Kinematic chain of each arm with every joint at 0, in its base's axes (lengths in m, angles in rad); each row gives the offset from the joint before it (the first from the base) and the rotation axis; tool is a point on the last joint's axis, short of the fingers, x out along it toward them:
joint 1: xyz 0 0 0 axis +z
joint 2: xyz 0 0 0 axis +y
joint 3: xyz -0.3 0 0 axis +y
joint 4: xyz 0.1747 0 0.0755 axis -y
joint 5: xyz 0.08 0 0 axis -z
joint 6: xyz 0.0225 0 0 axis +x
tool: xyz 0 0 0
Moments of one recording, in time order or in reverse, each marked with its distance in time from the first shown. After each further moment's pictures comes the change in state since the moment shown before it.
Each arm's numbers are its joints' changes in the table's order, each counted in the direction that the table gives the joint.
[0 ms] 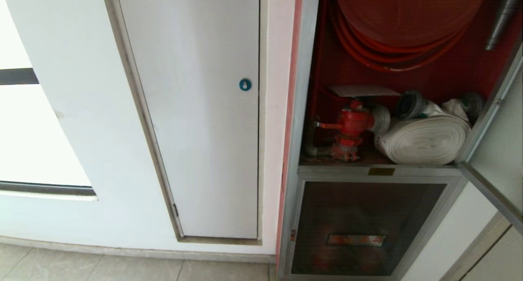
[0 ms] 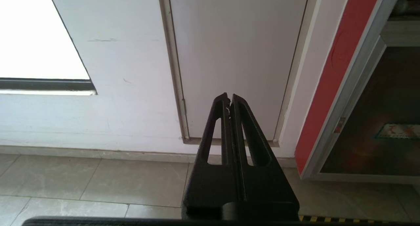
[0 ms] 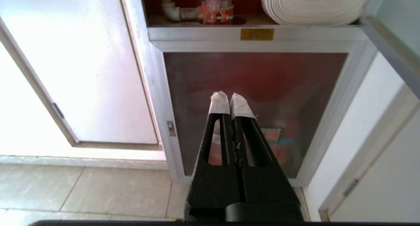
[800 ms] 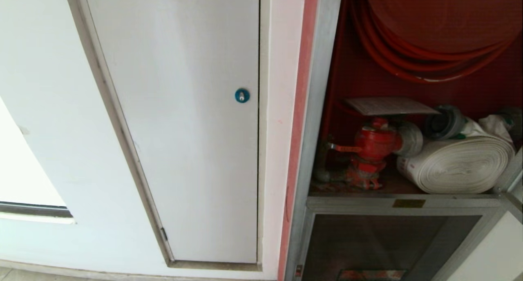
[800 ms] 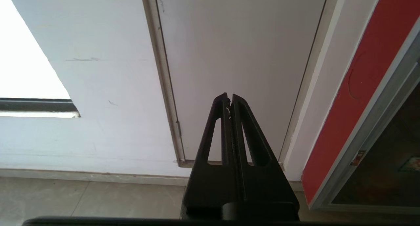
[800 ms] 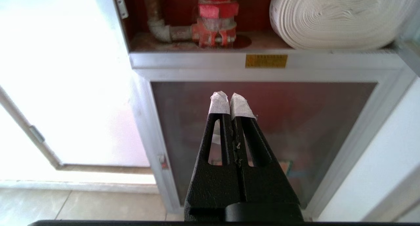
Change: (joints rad) left arm 0.000 0.000 0.000 -0.001 0.000 0.000; right arm 0.000 0.000 0.000 0.000 0.000 0.000
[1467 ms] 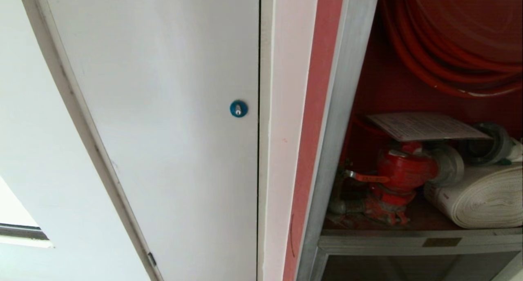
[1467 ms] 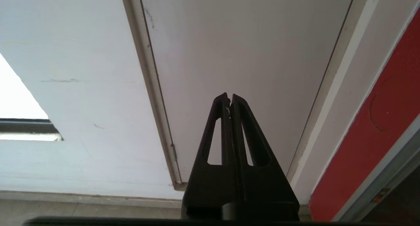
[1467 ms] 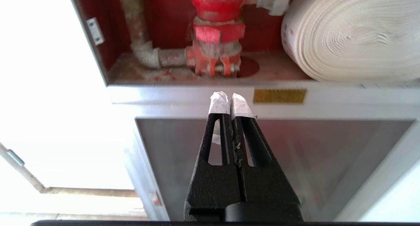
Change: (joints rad) left arm 0.000 0.000 0.000 0.001 0.000 0.000; right arm 0.000 0.000 0.000 0.000 0.000 0.000
